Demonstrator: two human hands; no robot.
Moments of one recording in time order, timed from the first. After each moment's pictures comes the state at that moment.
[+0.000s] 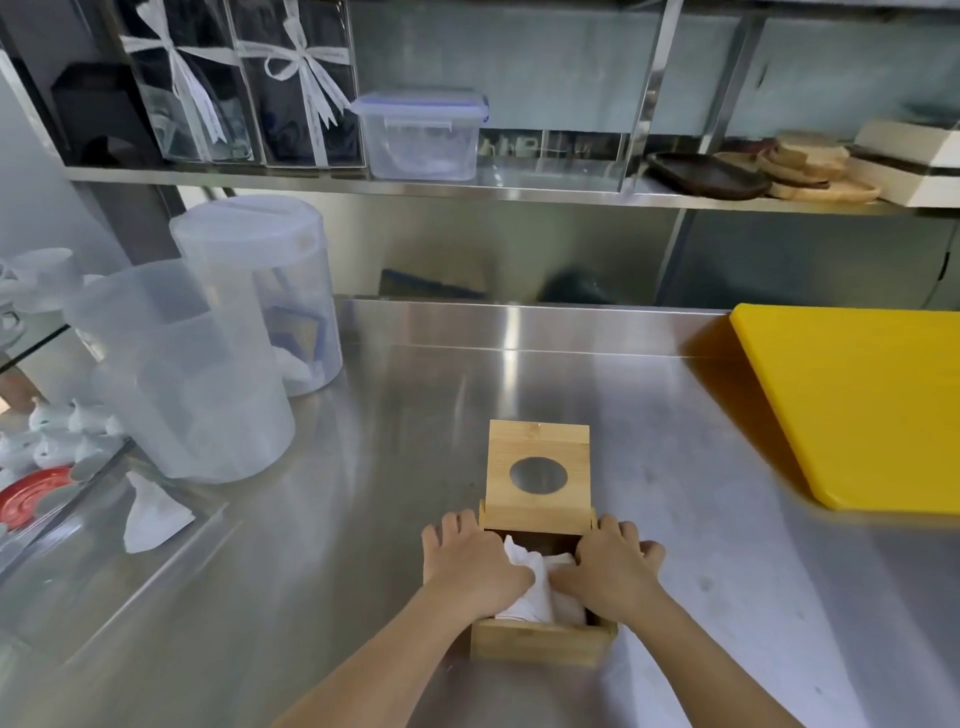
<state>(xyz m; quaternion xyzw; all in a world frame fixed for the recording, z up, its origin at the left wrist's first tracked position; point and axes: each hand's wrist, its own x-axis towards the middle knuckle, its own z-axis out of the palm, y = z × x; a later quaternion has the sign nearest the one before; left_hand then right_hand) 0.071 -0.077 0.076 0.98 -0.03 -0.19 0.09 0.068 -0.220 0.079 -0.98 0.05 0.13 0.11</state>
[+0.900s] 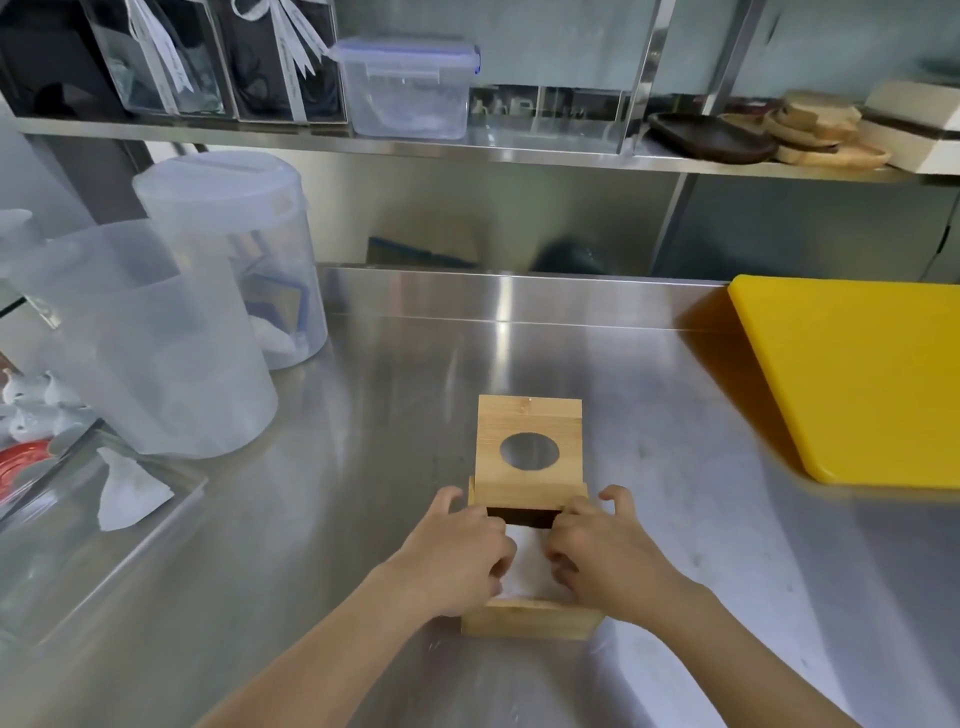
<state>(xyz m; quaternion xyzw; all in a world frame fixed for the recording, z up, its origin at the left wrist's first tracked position) 0.062 -0.056 0.091 0.94 -0.31 -0.11 0.03 0.058 -0.236 0.086 -0.96 -0.27 0.03 0.00</state>
